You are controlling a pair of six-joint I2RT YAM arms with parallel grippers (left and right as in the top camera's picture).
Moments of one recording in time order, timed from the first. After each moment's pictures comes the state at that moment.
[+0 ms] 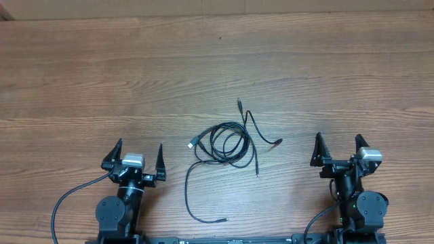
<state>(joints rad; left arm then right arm) -0.01 0.02 0.01 -0.07 0.10 0.08 -0.02 0.01 0.02 -0.04 -0.03 0.15</state>
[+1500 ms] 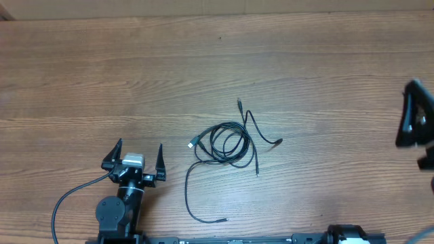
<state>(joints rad) -0.01 0.02 0.01 -0.07 0.10 0.09 -0.02 0.99 2.02 -1.19 -0.05 0.17</state>
